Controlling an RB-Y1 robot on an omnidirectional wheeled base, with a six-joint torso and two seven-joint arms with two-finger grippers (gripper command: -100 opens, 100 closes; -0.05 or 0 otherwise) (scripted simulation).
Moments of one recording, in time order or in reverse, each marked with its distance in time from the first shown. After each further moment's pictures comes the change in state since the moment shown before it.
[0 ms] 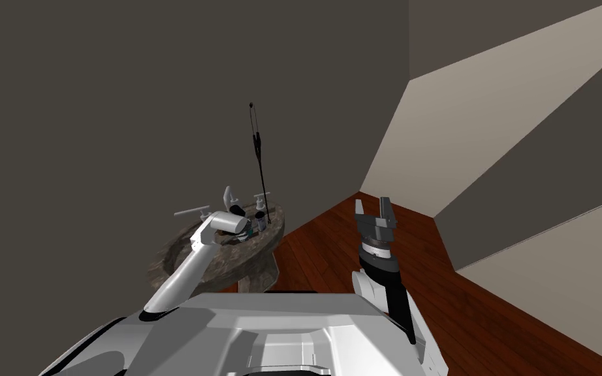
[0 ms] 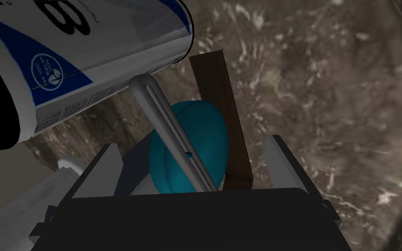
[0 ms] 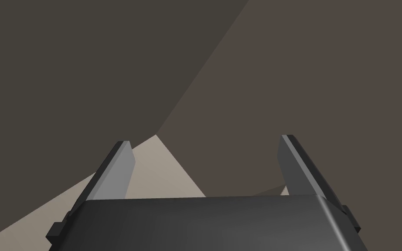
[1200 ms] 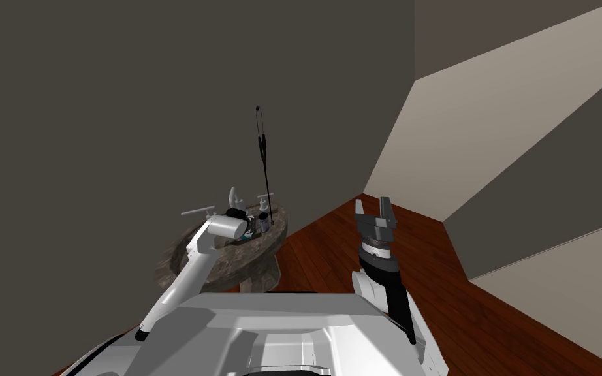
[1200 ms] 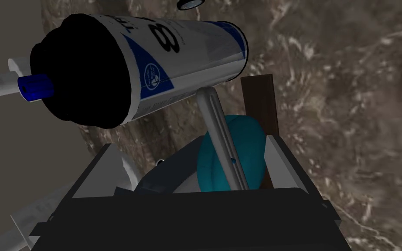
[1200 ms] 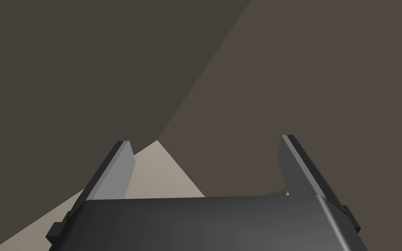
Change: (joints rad) left arm 0.067 -0.077 0.000 -0.128 -0.029 -0.132 -0.001; right arm 0.000 0.000 0.000 0.000 0.000 0.000 0.000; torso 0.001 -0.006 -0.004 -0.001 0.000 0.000
